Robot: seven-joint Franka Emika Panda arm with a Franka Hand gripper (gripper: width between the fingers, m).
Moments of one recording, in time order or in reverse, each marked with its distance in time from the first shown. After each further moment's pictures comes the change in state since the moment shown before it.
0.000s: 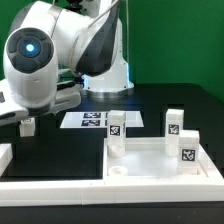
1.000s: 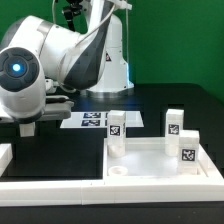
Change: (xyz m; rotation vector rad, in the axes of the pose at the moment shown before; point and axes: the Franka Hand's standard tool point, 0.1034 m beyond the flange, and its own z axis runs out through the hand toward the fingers) arm -0.010 0.016 0.034 0.020 -0.065 0.221
